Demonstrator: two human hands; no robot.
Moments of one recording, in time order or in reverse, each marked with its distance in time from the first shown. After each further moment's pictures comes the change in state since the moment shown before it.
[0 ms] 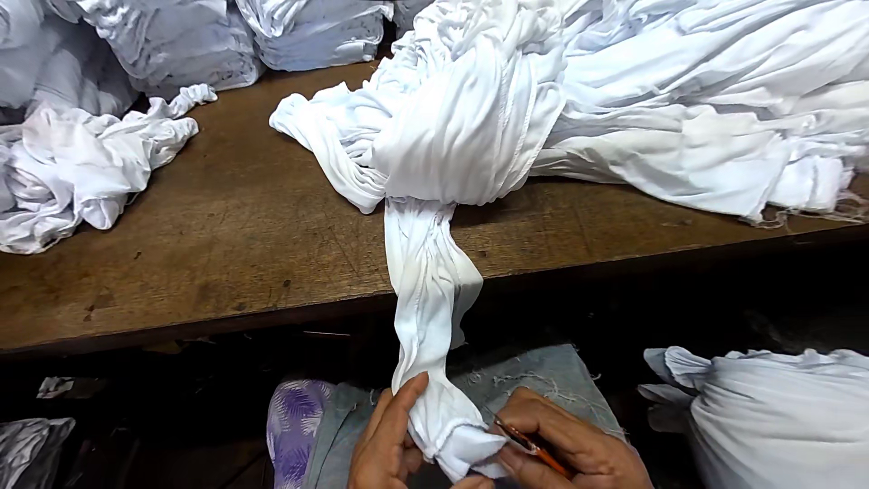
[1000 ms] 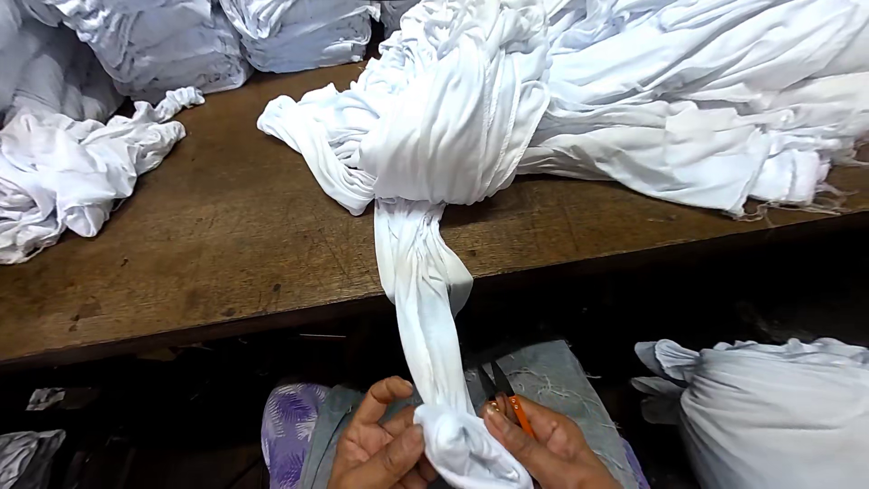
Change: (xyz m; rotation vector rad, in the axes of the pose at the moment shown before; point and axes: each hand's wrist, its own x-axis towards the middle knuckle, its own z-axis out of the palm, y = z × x) left_hand 0.005 -0.013 -0.004 -0.971 -0.022 -0.216; right_hand -0.001 -0.014 0.012 0.474 0.133 0.624
